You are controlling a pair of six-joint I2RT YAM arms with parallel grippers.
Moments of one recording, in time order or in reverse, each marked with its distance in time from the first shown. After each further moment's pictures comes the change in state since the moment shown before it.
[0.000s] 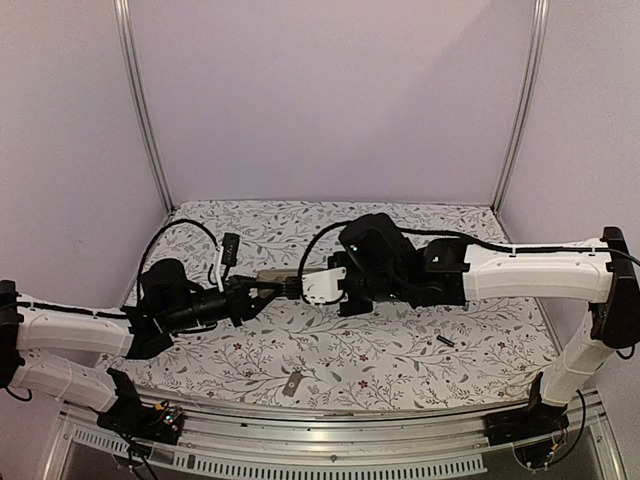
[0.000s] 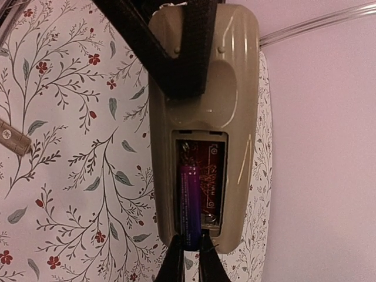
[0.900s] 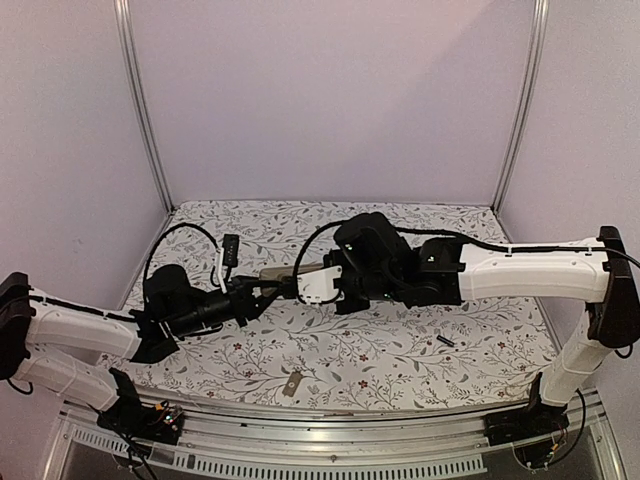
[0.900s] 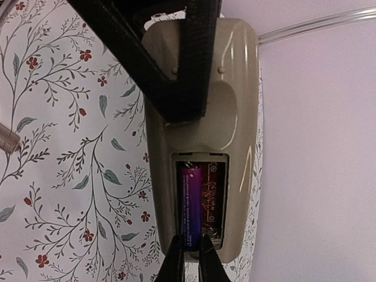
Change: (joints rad) left arm -0.034 0.072 -0.023 0.157 -0.063 -0.039; right arm 0.011 0.023 0.029 0.008 0.026 -0.041
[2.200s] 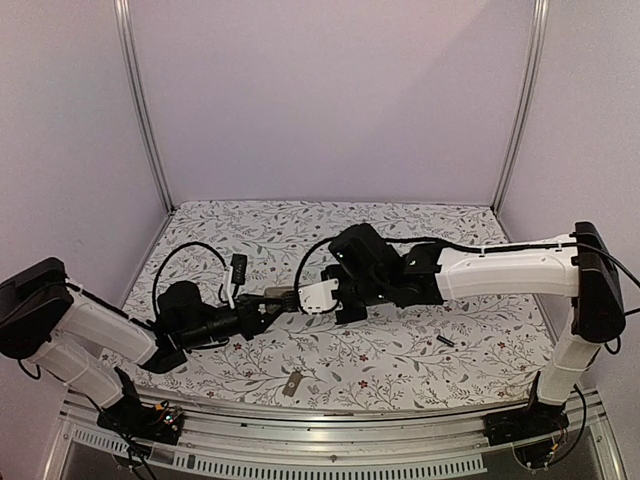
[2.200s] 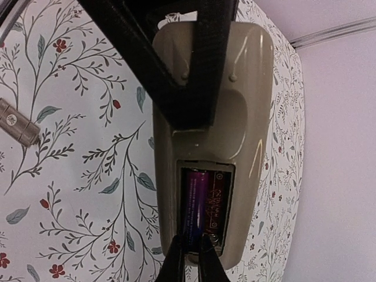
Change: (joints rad) left arm -0.010 0.171 -0.069 0.189 -0.025 -0.052; right arm -0.053 0.084 -0.010 -0.006 -0.153 -0.003
